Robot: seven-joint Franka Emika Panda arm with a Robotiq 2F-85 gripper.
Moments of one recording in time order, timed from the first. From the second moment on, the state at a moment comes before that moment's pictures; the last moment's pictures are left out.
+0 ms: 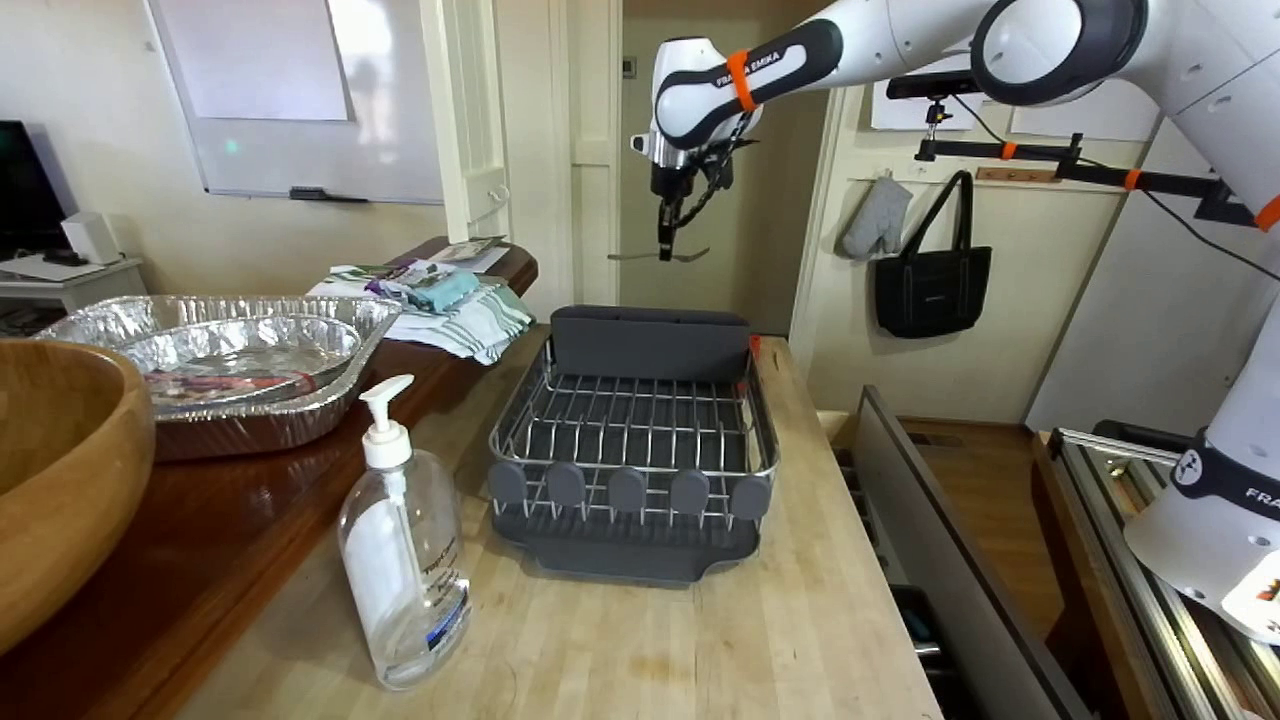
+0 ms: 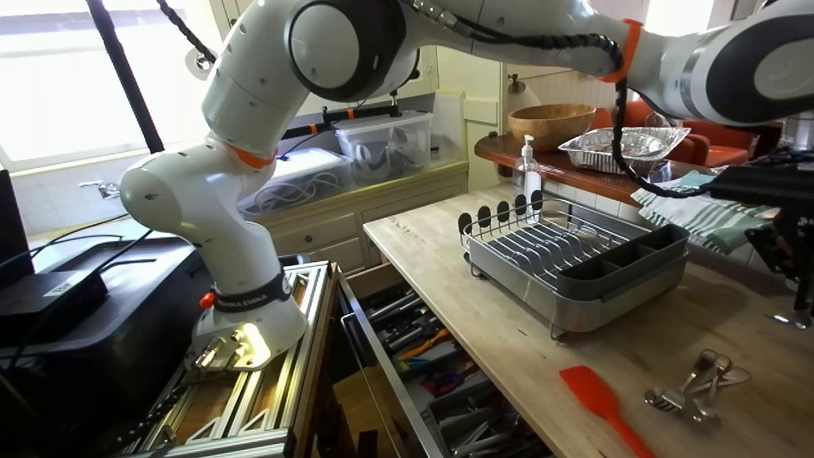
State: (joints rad) arm -0.33 0.82 -0.02 -1.11 -0.11 2.06 -0.60
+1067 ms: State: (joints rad) arm -0.16 0.47 -0.03 -1.55 -0.35 1.90 -0.77
